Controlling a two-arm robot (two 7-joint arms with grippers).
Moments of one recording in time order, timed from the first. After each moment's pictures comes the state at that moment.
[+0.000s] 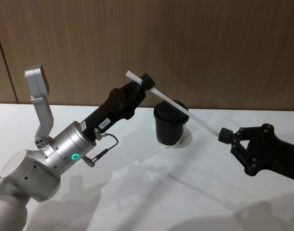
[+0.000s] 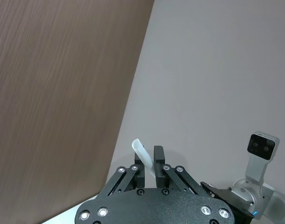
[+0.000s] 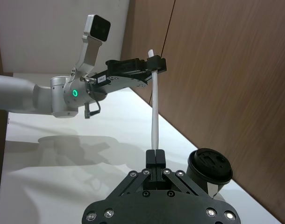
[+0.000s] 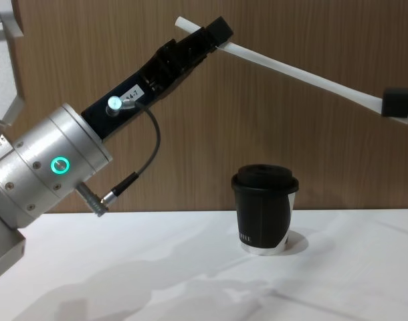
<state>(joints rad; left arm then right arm) -0.46 0.22 0.40 -1.22 -1.03 -0.12 -0.99 0.10 0.67 -0.16 -1.80 0.52 0.03 0.81</state>
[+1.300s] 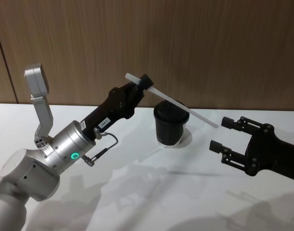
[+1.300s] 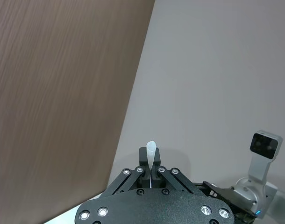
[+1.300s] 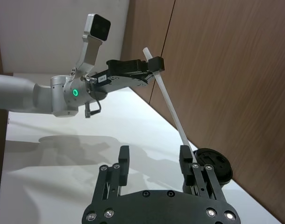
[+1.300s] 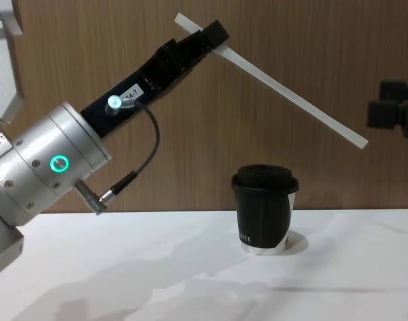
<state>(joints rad) -0.46 0.22 0.40 -1.22 -1.02 -0.13 -0.99 0.10 0.67 -0.16 -1.80 0.52 0.03 0.81</state>
